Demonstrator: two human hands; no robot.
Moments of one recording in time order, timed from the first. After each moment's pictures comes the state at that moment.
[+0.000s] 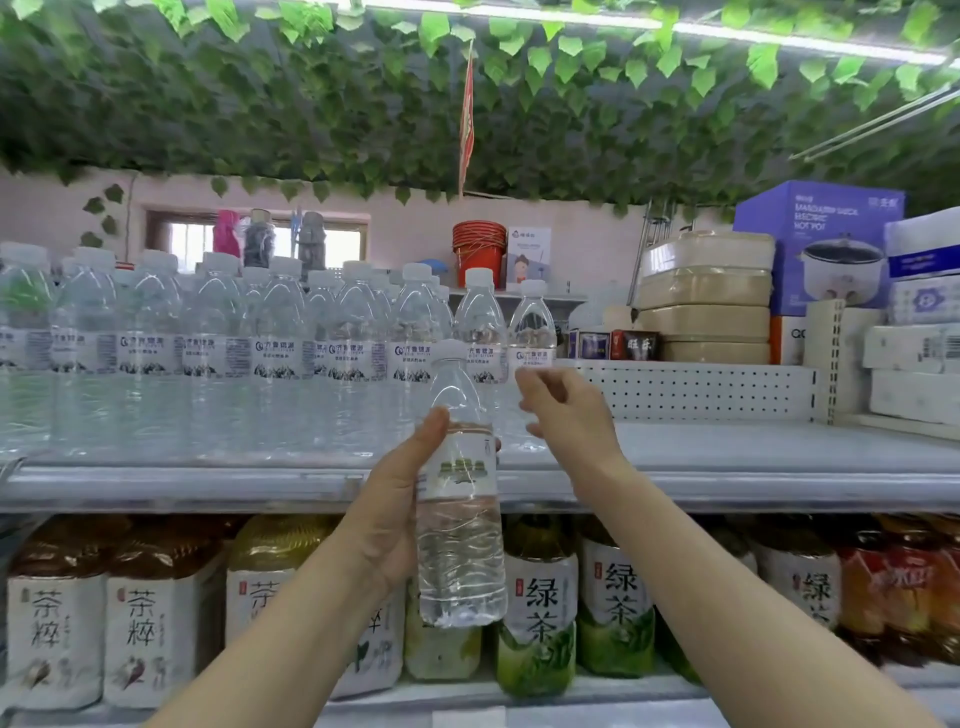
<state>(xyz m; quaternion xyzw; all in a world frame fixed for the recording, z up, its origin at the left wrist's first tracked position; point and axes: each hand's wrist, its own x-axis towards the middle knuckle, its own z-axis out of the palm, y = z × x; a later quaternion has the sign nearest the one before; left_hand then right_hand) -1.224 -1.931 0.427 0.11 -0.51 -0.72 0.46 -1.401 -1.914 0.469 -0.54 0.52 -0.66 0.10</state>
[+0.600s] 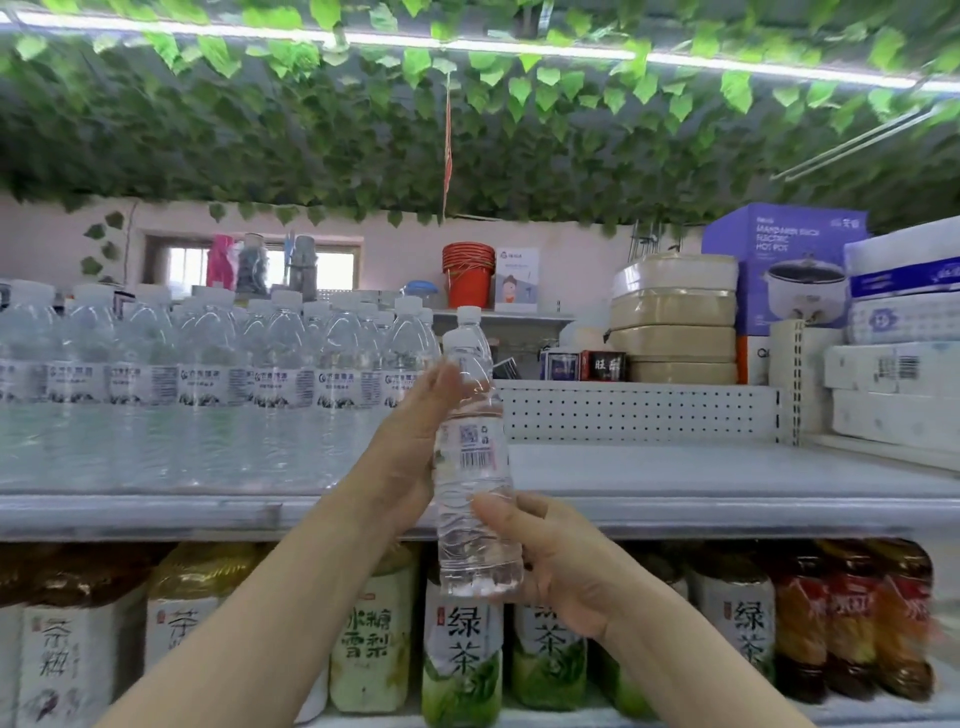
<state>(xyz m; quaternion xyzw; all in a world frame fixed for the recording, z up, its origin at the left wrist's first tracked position) -1.310 -1.914 0.482 0.09 -0.60 -0.61 0.50 -1.450 -1.831 0.424 -0.55 0.43 -0.55 0.46</state>
